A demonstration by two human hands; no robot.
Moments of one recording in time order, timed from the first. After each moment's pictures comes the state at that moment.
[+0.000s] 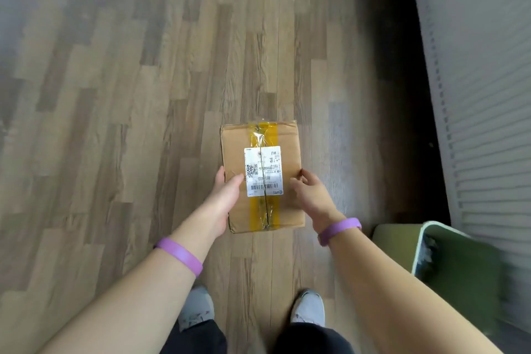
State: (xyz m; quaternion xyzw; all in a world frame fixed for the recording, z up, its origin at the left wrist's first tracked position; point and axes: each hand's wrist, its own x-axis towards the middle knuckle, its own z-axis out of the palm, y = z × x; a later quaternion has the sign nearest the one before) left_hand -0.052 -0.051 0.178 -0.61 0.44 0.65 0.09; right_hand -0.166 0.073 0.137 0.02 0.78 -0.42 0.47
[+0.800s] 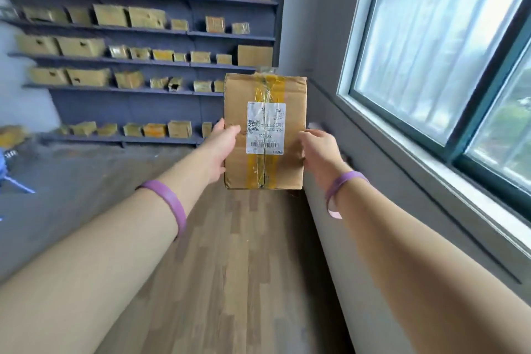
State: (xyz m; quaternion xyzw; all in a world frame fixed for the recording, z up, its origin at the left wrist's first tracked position) left_hand -0.250 -0.046 0.917 -0.34 0.64 0.65 -0.23; right_hand -0.381 0.077 0.898 -0.20 0.73 -0.64 0.12
